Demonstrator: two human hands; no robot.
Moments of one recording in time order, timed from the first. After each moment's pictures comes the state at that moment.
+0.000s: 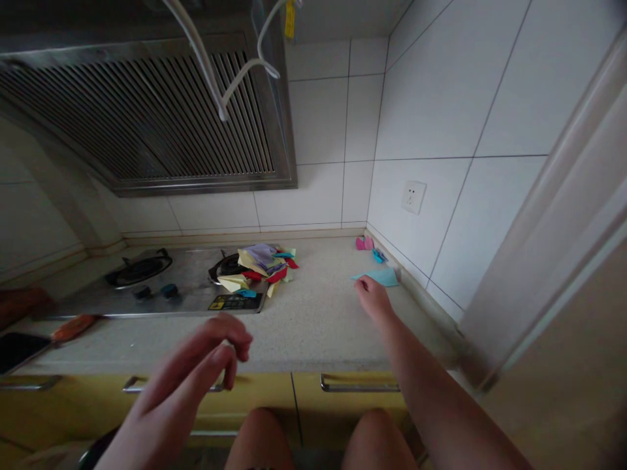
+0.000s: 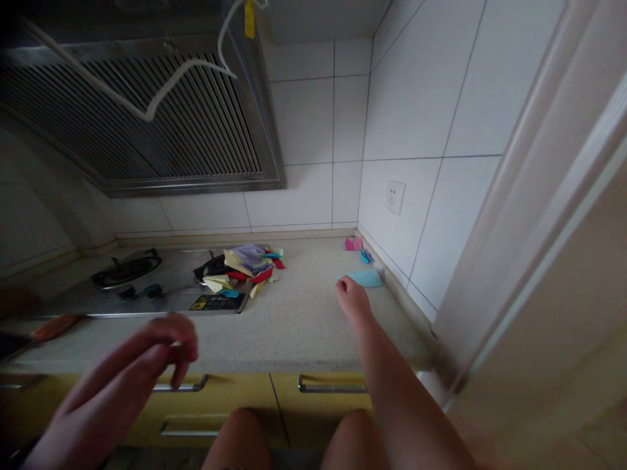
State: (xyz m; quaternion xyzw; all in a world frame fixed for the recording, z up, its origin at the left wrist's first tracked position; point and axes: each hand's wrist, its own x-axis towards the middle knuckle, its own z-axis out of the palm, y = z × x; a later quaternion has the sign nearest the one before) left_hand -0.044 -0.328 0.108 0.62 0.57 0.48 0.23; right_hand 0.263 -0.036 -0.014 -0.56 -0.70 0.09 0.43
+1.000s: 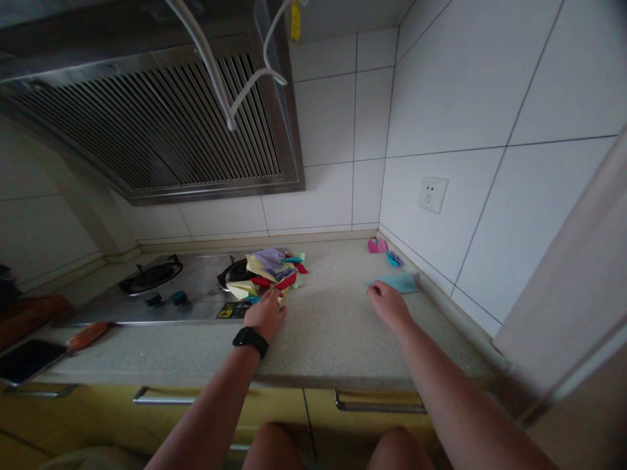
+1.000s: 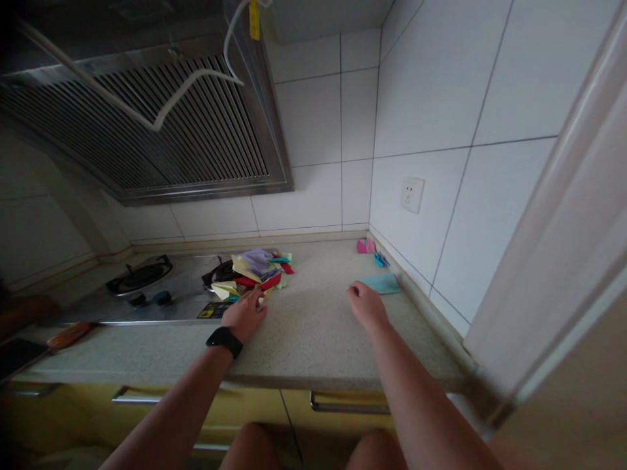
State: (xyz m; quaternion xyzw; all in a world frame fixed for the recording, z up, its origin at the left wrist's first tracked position) left_hand -0.059 -0.125 0.017 0.64 0.75 0.17 -0.02; right_hand 0.259 -0.023 -0.015 -0.58 -0.70 0.10 0.40
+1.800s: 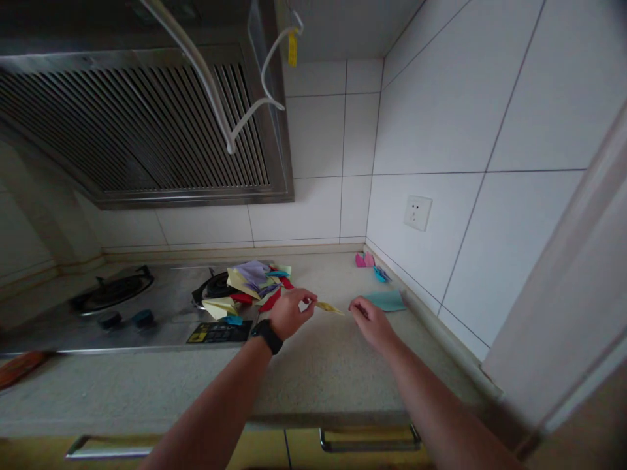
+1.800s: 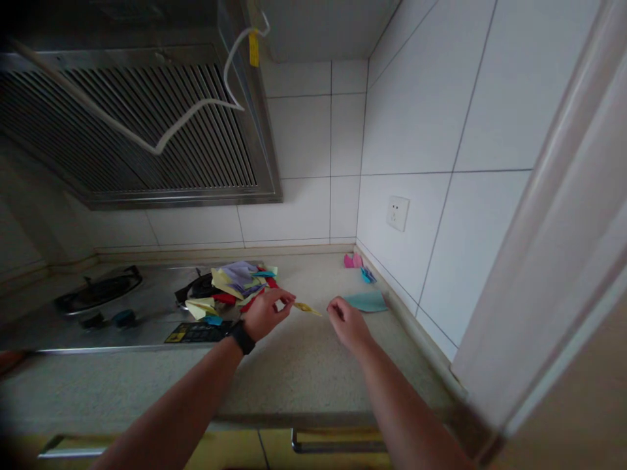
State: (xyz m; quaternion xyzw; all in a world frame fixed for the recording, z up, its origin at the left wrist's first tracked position) left_hand 0.012 -0.063 0.030 0.79 0.45 0.42 0.06; right_hand 0.257 -0.035 -0.009 -0.45 -0.76 0.20 0.43
